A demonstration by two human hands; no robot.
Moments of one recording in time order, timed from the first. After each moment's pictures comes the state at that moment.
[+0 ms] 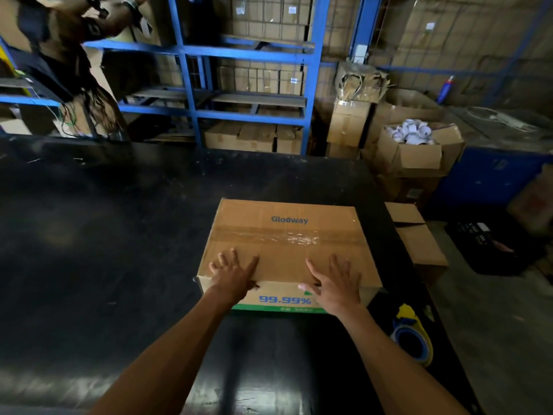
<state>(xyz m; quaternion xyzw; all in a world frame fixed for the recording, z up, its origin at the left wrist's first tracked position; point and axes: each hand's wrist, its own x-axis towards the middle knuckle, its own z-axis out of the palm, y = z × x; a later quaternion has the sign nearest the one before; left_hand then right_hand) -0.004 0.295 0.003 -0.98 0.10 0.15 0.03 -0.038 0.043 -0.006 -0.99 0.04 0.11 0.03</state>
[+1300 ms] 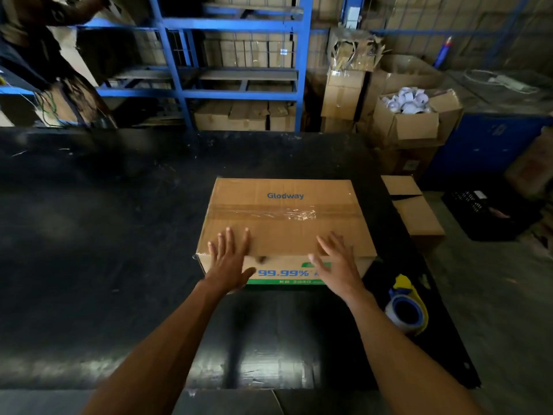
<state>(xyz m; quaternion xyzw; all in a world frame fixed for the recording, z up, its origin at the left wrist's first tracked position) -0.011 0.307 -0.017 -0.98 0.13 0.07 -0.11 -0.053 0.029 -0.013 -0.96 0.01 -0.03 0.27</state>
